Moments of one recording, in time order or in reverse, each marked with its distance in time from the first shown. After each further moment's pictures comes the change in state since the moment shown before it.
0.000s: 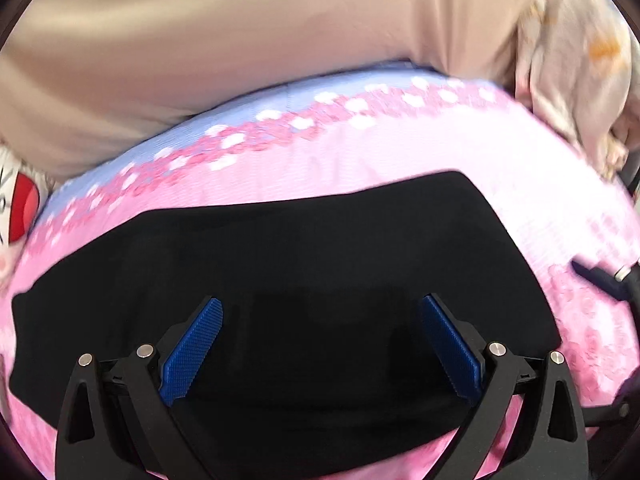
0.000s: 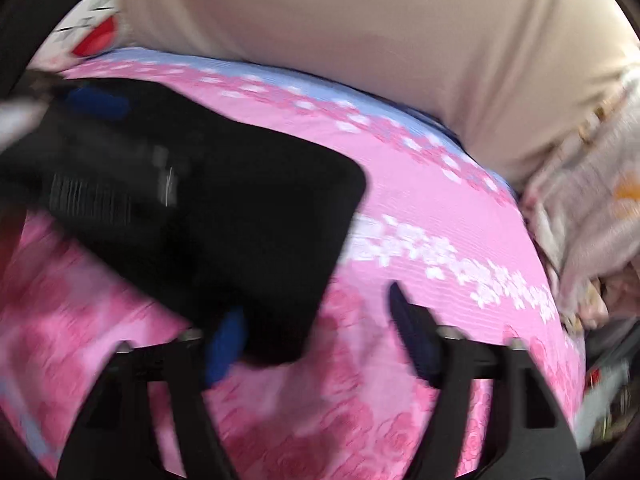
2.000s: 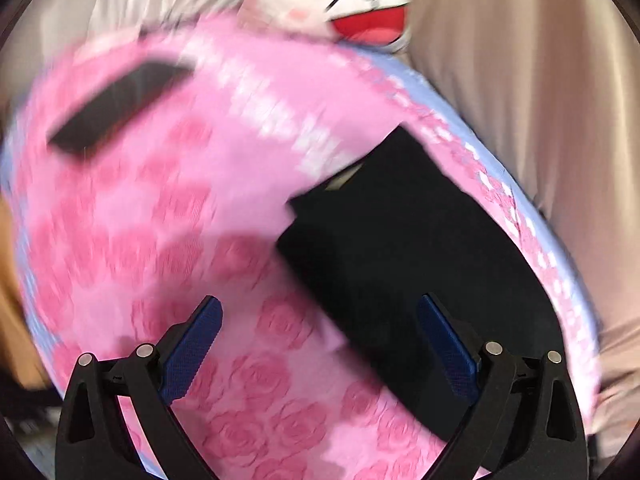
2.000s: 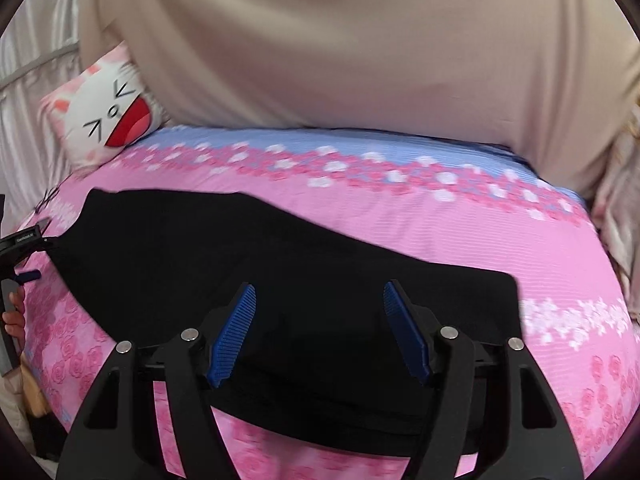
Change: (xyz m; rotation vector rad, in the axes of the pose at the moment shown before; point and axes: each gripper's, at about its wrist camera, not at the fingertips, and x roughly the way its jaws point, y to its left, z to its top) left arm -0.076 0.411 -0.208 -1.131 -0.002 0.161; right arm -0.027 0.076 0.096 0.146 -0.096 0.313
